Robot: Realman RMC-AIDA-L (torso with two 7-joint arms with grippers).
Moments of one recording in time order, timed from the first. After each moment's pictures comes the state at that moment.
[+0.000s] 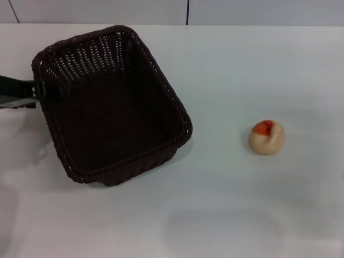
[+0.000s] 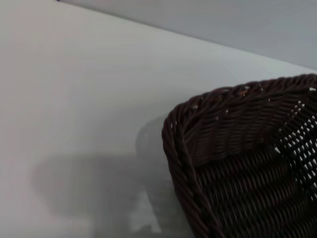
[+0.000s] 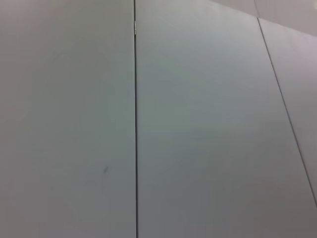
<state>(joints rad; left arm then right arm) -0.31 -2.07 -1.86 -1.61 2.66 -1.34 -0.06 0.36 2.08 0.66 0.50 -1.62 -1.71 -0.38</state>
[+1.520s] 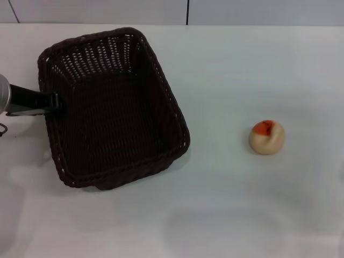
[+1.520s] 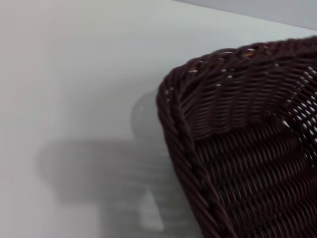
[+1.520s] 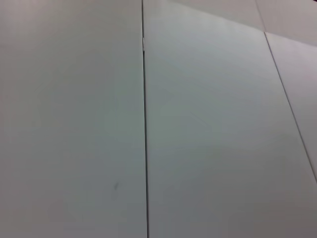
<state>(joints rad) -0.33 -2.06 -1.81 -1.54 2.67 -1.32 -0.02 0.38 2.08 0.65 0.50 -1.63 -1.73 -0.39</state>
